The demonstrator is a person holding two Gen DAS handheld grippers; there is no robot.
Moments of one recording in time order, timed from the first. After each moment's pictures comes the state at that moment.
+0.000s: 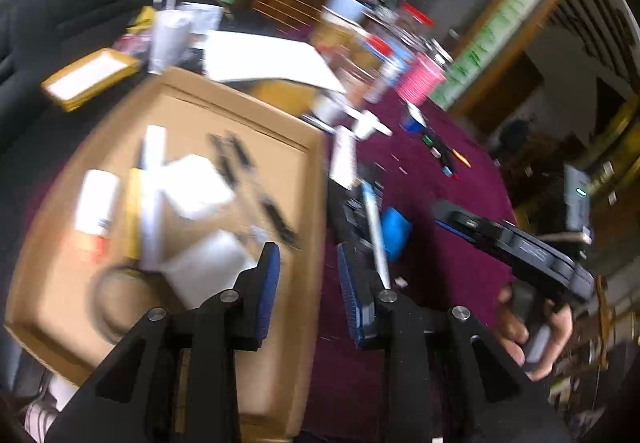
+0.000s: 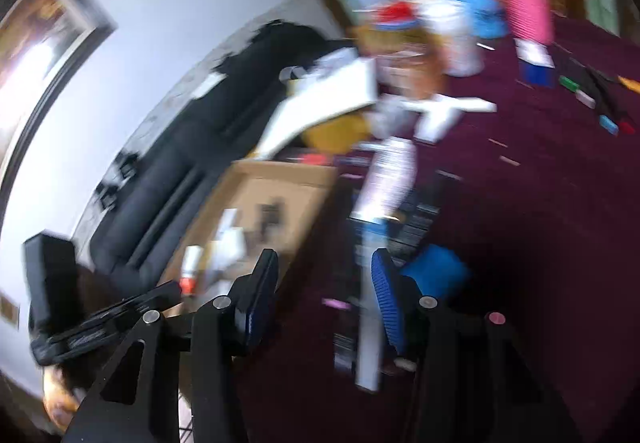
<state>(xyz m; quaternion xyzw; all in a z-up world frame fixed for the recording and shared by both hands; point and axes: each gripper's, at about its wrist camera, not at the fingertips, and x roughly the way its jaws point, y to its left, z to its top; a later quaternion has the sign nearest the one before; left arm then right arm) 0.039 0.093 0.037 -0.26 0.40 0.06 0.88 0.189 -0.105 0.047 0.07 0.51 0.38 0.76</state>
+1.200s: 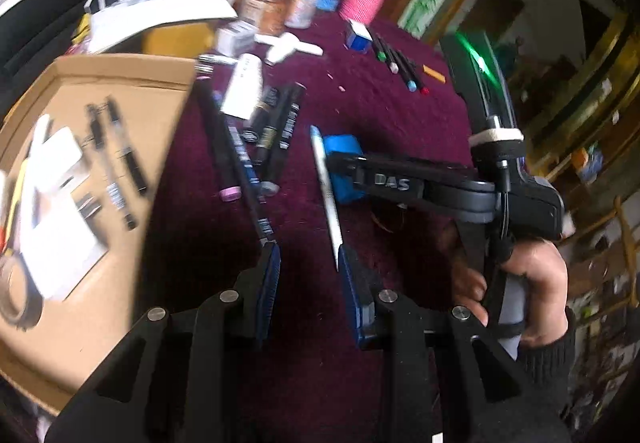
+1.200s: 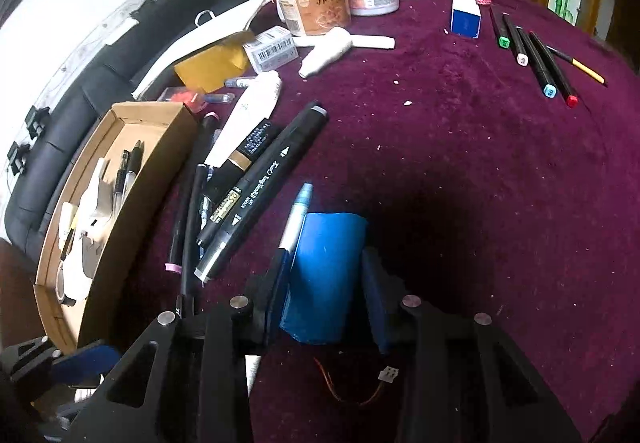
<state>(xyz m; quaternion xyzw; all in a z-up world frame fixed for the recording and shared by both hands) 0.090 -0.013 0.008 -0.17 0.47 0.02 0.86 0.212 -0.107 0.005 -0.07 0.55 0.30 0.78</state>
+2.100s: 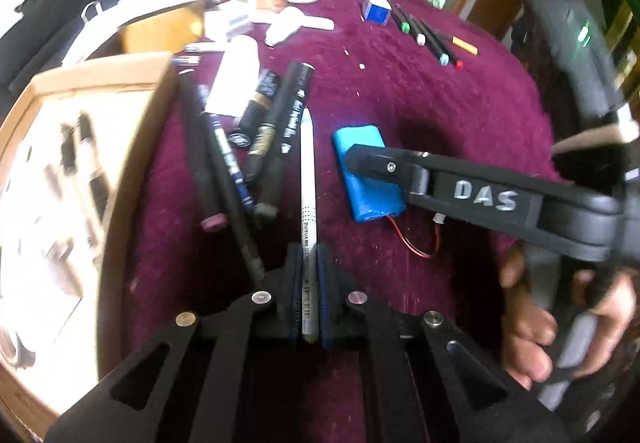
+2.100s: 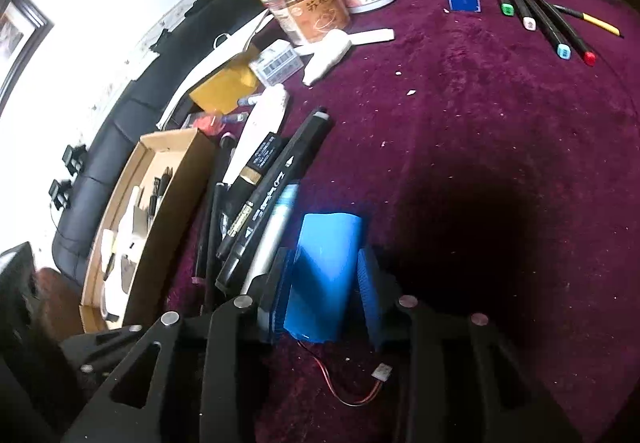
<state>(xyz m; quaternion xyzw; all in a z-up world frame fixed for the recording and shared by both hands) 0.127 -0.013 -0.018 -0.13 0.50 0.06 0.85 0.225 -0.122 -0.005 0.02 0.56 0.34 0.75</state>
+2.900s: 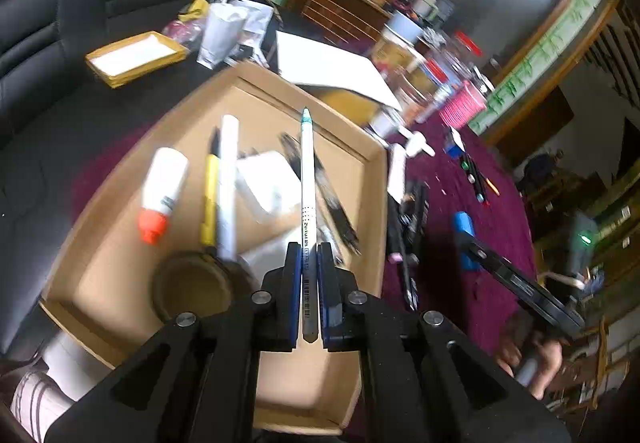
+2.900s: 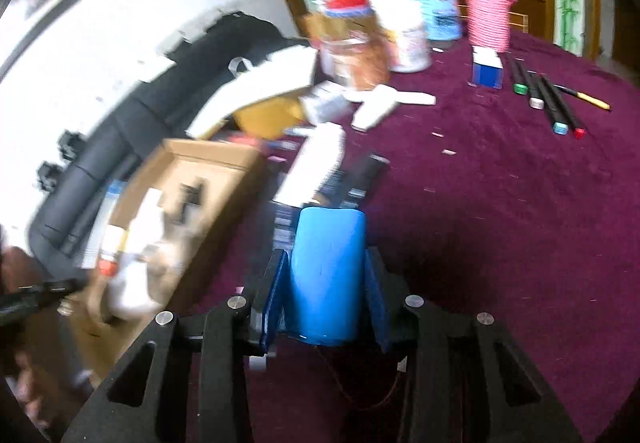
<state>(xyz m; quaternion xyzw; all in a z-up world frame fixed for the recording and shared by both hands) 0.007 0.144 0.027 -0.31 0.38 0.15 0.86 0.176 -0.082 0.046 -0.01 0.48 0.37 0.80</state>
